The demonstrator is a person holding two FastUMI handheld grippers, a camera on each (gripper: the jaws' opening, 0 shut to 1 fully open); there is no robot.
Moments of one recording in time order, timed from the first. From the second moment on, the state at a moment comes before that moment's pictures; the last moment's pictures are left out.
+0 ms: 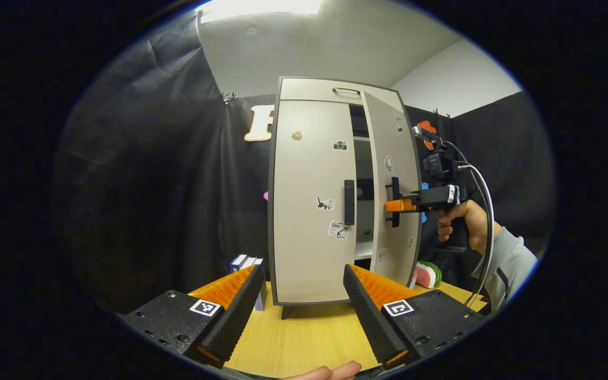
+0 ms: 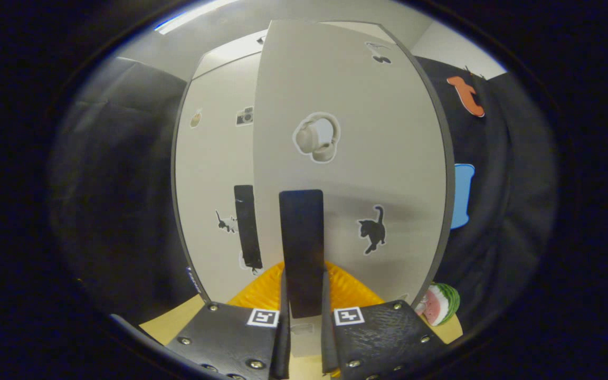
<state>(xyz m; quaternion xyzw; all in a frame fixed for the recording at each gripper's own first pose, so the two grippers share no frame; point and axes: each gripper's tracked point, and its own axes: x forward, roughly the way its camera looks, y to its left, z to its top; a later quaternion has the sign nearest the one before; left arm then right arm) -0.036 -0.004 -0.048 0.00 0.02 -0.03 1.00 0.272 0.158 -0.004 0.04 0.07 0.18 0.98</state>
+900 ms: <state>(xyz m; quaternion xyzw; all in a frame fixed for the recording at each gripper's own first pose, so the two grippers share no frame) -0.036 -0.031 -0.043 0.00 0.01 -0.05 1.00 0.236 0.088 -0.002 0.02 0.06 0.17 0.98</state>
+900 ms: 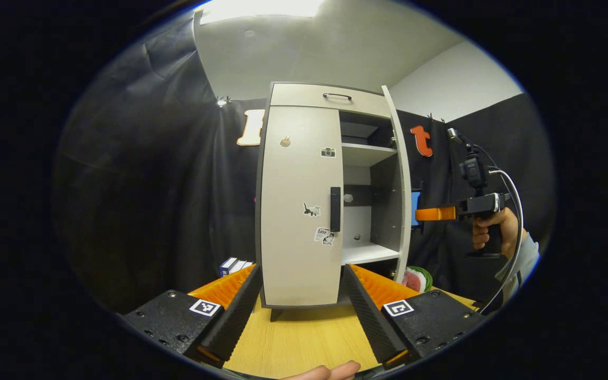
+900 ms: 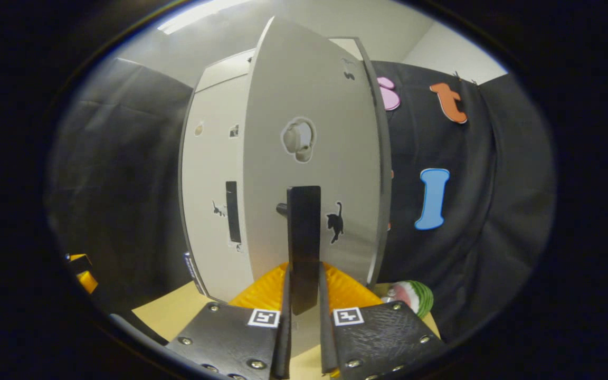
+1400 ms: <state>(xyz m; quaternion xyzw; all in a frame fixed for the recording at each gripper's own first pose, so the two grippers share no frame) -0.028 -0.069 -0.061 -0.01 0.02 -0.08 1.00 0.257 0.001 -0.014 0.00 0.06 0.05 1.00</state>
